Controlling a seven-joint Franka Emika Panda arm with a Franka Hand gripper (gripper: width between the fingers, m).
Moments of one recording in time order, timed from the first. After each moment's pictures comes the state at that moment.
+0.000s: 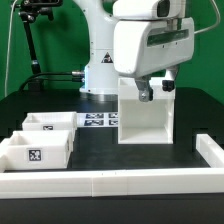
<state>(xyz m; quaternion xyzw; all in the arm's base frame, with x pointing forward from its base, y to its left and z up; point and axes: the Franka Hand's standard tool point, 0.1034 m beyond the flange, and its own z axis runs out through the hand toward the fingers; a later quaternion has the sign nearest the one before) 0.562 0.057 0.120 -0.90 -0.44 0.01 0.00</state>
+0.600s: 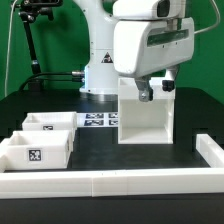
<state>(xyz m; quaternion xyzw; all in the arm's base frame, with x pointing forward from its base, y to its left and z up) 0.562 0.057 0.120 -0.90 -0.44 0.01 0.00</state>
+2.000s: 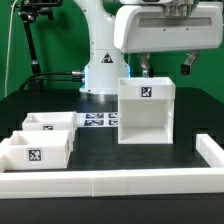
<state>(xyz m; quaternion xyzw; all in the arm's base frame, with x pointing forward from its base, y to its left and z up) 0.488 0.089 0.140 -0.99 -0.14 0.01 -0.01</state>
